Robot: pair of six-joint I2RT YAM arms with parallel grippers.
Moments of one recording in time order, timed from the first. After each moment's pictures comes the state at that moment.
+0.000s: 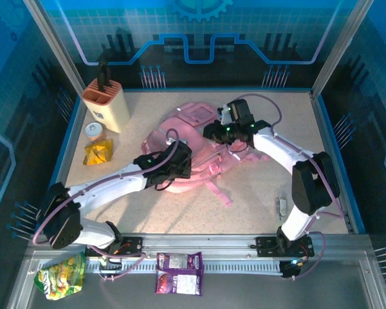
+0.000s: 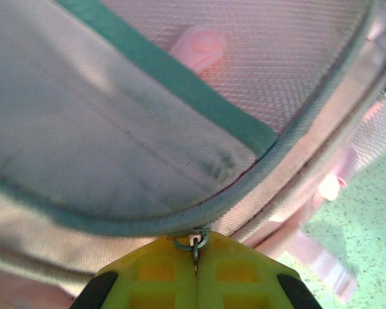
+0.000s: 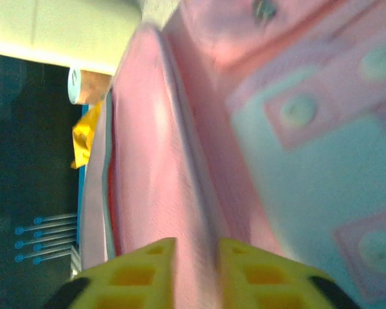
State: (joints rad) left arm -0.80 1.41 1.00 -0.52 -0.19 -0.69; right arm 0.41 1.72 1.30 -0.34 -0.52 0.70
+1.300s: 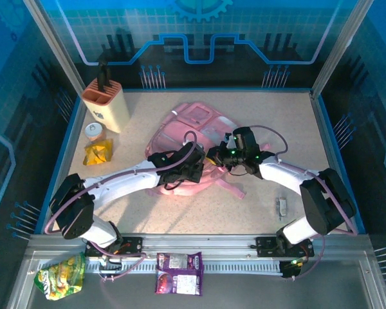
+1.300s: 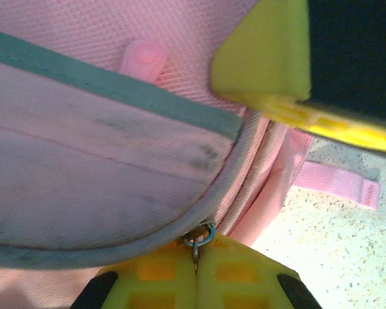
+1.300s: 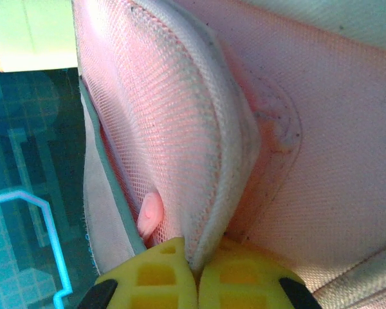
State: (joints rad) left arm -0.86 1.51 1.09 -0.57 -0.17 -0.56; right arm 0.47 1.51 0.81 0.03 -0.55 1.13
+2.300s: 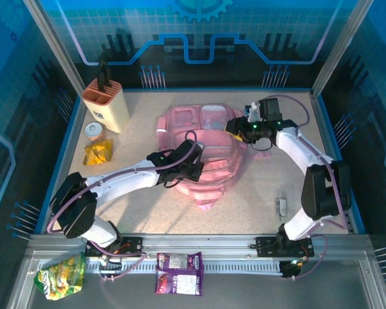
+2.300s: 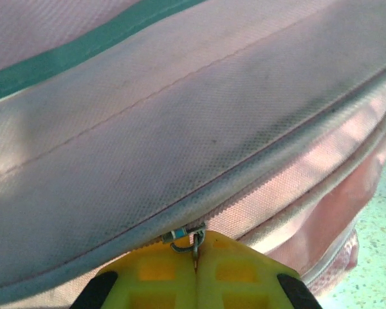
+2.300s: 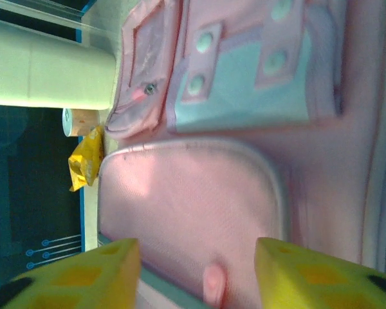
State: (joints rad) left arm -0.83 1.53 1.07 -0.47 -0.09 -0.48; right arm 0.18 1.59 1.17 -0.44 -0.64 0.61
